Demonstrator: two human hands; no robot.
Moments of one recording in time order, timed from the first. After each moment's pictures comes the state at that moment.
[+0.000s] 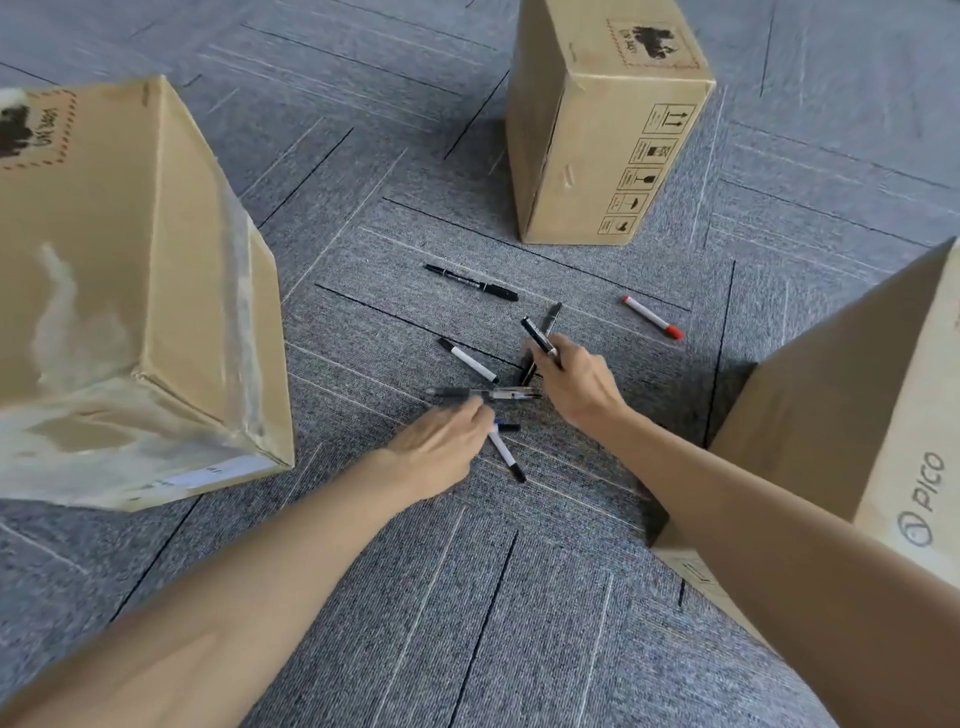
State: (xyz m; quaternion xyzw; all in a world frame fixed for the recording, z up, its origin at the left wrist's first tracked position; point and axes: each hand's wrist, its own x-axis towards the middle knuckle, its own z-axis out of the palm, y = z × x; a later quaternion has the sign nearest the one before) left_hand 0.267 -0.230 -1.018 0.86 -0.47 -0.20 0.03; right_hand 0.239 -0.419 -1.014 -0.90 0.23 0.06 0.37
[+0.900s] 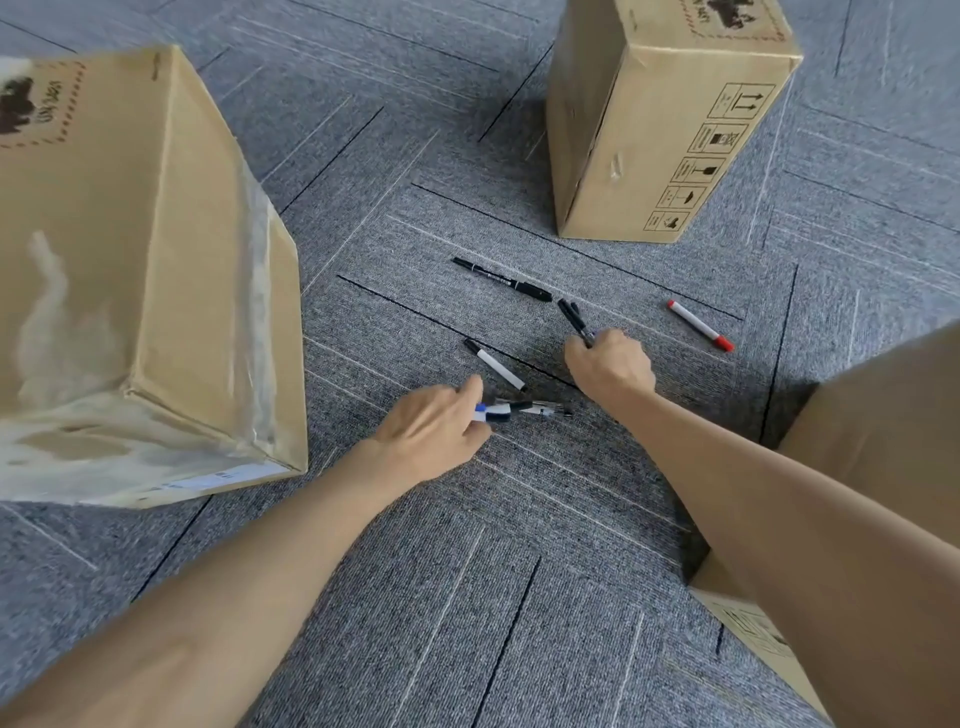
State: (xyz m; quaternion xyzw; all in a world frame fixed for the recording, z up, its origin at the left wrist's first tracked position) left_hand 0.303 -0.219 -1.033 0.90 -0.39 -0.16 0.08; right_hand 0.292 -0.436 -1.043 -0.88 0.39 0.09 0.26
